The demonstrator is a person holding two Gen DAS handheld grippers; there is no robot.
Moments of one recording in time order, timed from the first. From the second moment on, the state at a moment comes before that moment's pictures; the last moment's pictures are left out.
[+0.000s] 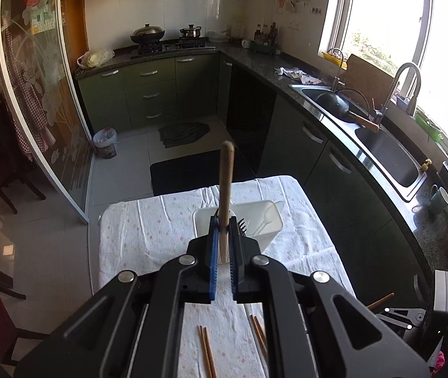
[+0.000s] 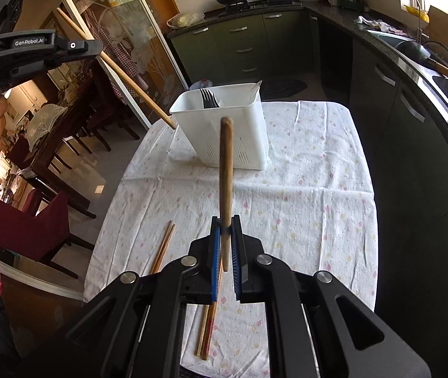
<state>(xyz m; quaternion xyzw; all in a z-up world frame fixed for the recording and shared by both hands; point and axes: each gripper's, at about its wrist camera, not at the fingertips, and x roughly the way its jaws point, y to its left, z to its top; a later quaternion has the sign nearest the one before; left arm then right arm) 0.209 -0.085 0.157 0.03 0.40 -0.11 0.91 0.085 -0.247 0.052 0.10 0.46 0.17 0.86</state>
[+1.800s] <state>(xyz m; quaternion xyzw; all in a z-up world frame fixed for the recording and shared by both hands) 0.180 -0.054 0.014 0.08 0.51 -0.12 0.85 0.260 -0.201 0.067 0.09 0.43 0.10 0.89</state>
